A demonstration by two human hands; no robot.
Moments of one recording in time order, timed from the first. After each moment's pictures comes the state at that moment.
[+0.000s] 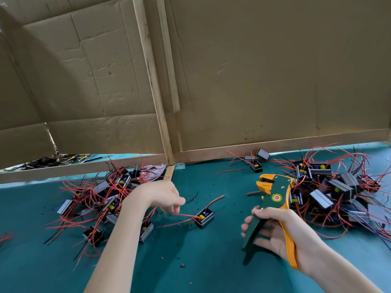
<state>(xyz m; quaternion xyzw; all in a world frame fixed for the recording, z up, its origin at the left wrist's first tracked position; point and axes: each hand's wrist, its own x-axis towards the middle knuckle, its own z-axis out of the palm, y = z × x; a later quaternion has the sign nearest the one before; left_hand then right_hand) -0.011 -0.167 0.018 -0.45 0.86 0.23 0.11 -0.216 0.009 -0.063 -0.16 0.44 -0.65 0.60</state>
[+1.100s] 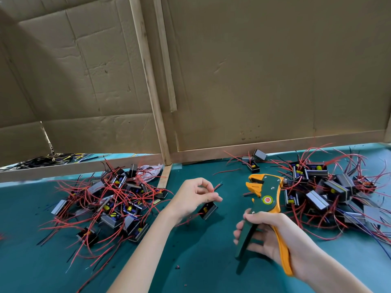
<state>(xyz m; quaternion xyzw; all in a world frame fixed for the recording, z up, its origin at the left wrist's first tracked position) -0.065 -0.155 -0.050 -0.30 0.76 0.53 -0.25 -0.209 0.010 -0.060 -0.20 0.45 -0.62 0.61</state>
